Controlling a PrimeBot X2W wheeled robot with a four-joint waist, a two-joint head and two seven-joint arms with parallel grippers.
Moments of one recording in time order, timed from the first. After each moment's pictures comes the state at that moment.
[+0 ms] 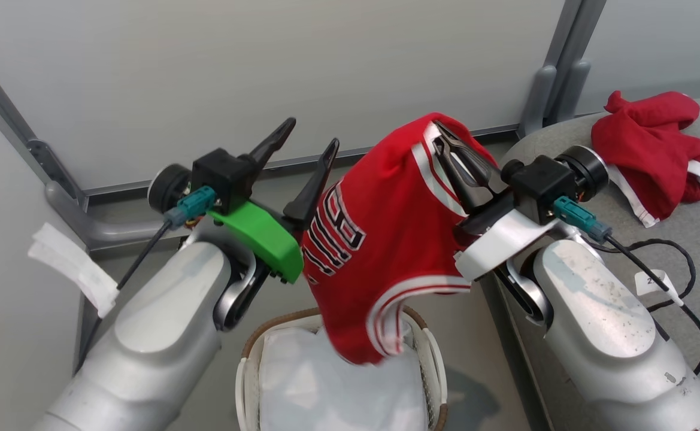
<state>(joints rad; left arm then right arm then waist) -0.77 0.25 -0.82 0.51 -0.67 -0.13 -0.26 -0.61 -0.15 0.45 0.32 0.24 0.13 -0.26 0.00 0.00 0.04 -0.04</state>
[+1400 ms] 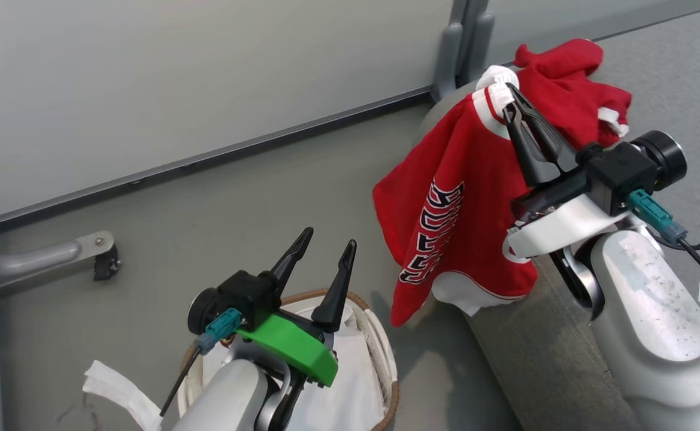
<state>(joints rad) -0.33 0.08 -0.57 0.35 -0.48 -0.13 -0.26 -0.54 -0.18 0.26 0.18 0.15 0.13 -0.26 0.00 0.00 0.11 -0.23</state>
